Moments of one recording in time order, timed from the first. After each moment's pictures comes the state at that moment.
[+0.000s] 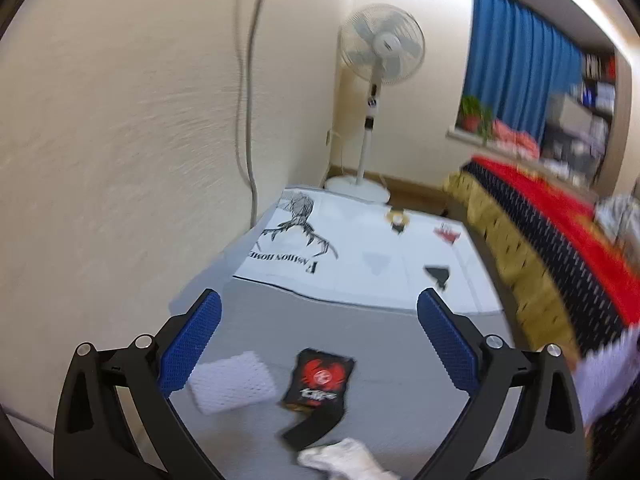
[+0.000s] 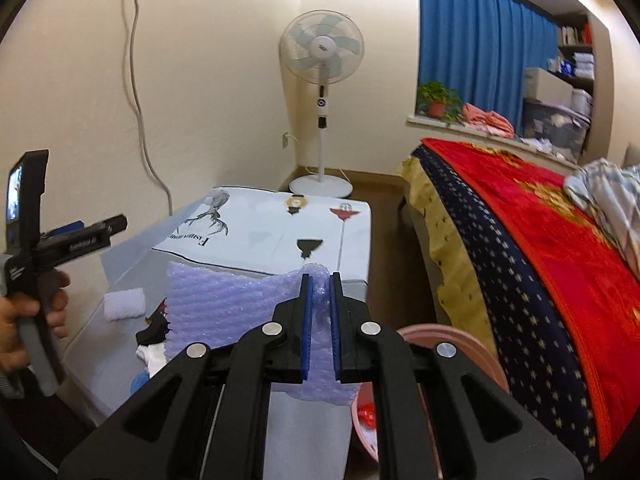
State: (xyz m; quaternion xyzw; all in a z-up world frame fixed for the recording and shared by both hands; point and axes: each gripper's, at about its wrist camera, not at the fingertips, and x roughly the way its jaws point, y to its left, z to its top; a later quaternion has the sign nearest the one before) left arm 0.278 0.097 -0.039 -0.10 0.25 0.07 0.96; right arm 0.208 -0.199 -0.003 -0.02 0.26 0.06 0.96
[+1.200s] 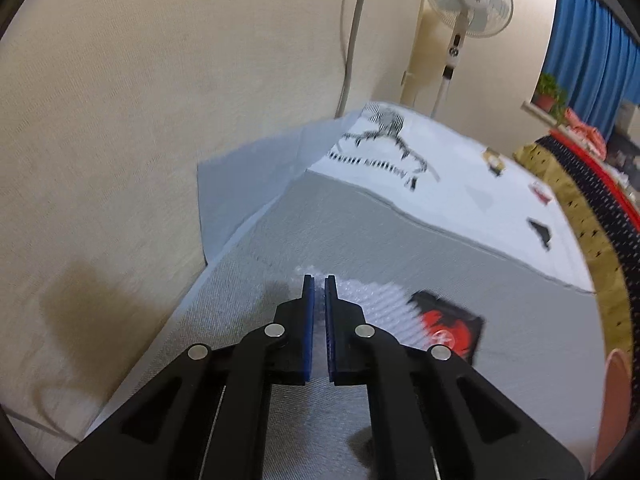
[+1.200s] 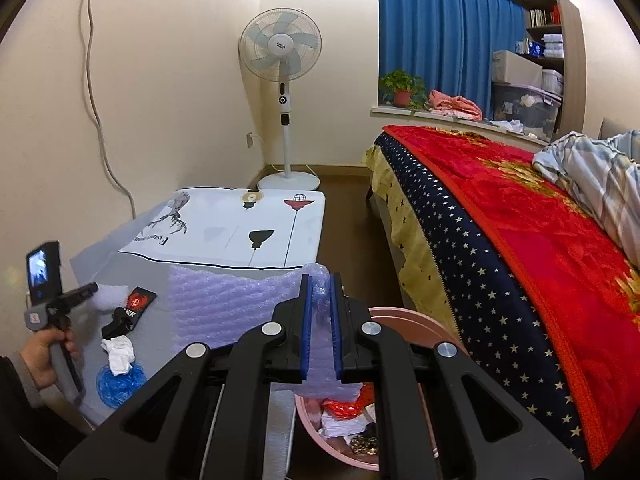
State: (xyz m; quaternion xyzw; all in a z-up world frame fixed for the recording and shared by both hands) left arm 0.319 0.151 -0.164 -0.15 0.35 0.16 0.91; right arm 0.209 -0.259 -0.019 0.00 0.26 0.02 0.97
